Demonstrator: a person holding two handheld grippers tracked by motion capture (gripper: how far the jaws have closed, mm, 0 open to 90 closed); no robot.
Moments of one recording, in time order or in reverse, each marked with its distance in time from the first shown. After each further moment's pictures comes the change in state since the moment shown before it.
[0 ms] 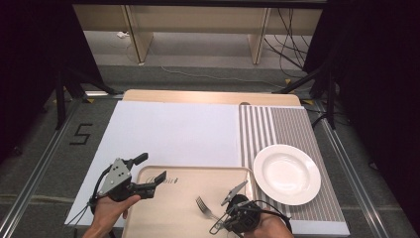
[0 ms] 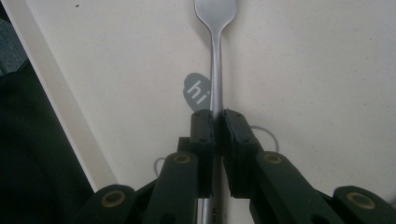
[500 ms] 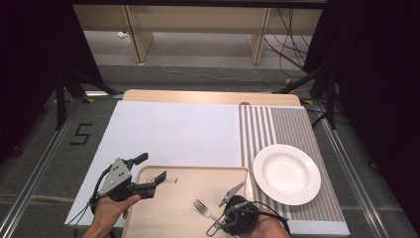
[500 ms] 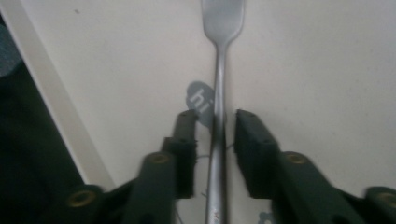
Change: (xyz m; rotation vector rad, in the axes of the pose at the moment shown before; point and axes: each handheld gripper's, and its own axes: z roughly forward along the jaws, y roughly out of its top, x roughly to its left) left arm 0.000 0.000 0.000 -0.010 -0.002 -0.006; right arm 0.007 0.004 0.000 -0.019 -0.022 -0.013
